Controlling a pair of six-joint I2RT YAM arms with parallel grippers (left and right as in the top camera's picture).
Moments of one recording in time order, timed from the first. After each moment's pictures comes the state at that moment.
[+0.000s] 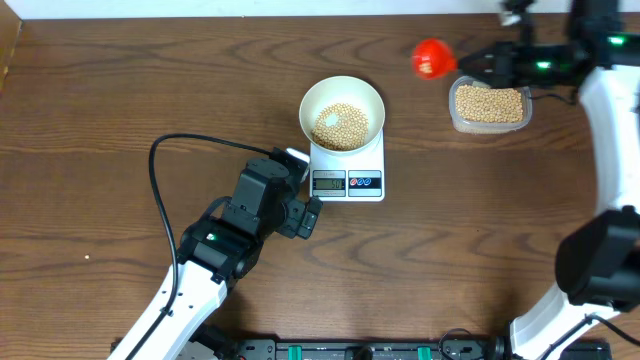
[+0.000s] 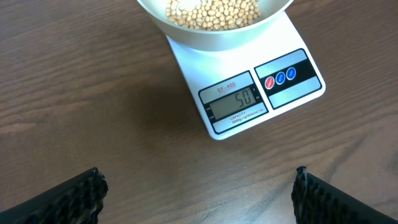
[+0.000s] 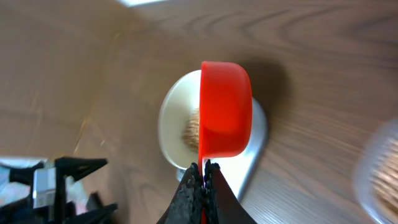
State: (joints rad) left arm -0.49 1.09 0.77 -0.55 -0.04 -0.02; right arm -0.15 1.88 1.83 -1.02 -0.94 -0.12
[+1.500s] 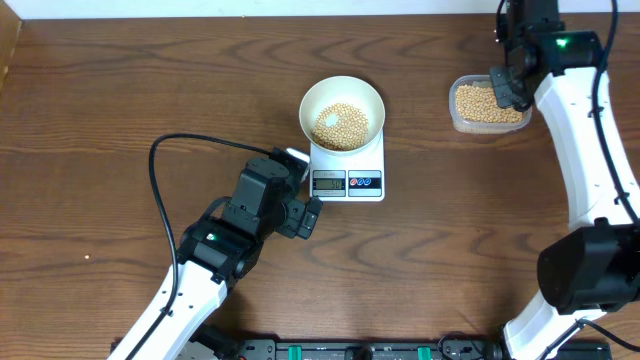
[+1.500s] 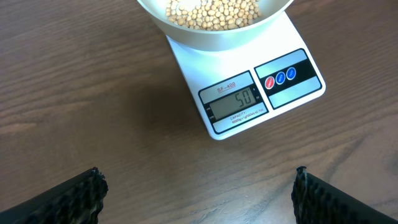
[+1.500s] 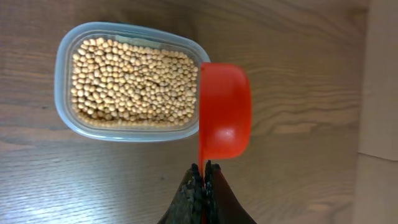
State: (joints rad) left arm -0.49 1.09 0.77 -0.55 -0.04 -0.02; right arm 0.09 1.86 1.83 -1.12 0.39 -0.14
